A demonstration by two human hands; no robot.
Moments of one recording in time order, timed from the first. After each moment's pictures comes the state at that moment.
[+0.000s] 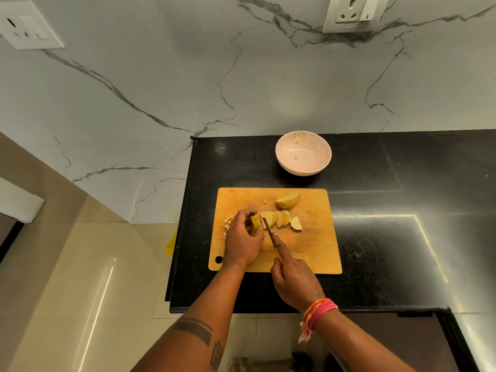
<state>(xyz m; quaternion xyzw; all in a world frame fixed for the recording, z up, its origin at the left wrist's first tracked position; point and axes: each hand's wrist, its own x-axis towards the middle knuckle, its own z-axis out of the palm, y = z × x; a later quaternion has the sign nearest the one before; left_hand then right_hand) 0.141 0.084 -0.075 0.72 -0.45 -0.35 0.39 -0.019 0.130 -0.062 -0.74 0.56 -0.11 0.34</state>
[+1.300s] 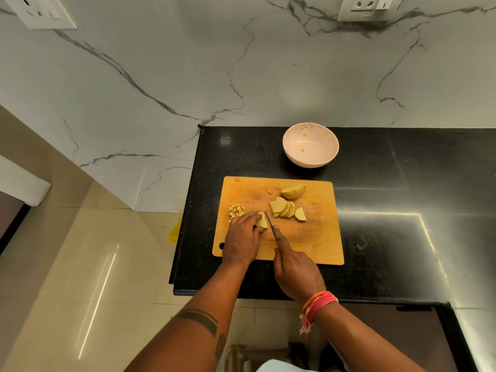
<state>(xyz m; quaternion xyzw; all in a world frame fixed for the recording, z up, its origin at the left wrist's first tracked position) 0.144 0.109 -0.078 0.75 -0.57 -0.22 0.23 -0.016 0.140 -0.062 -0.78 0.56 -0.08 0.26</state>
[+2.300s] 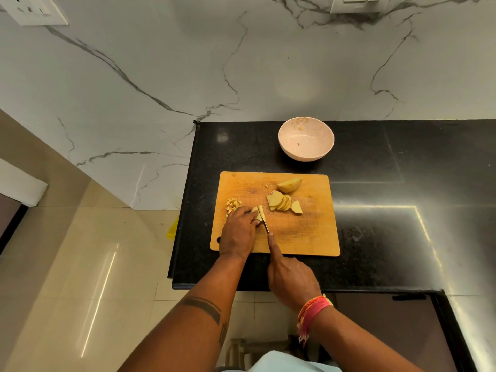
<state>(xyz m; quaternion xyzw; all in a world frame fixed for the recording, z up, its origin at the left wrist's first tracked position) 0.142 0.109 -0.074 0.76 -0.58 -0.20 0.21 -0.014 0.166 -0.052 -0.78 0.57 0.05 0.25</state>
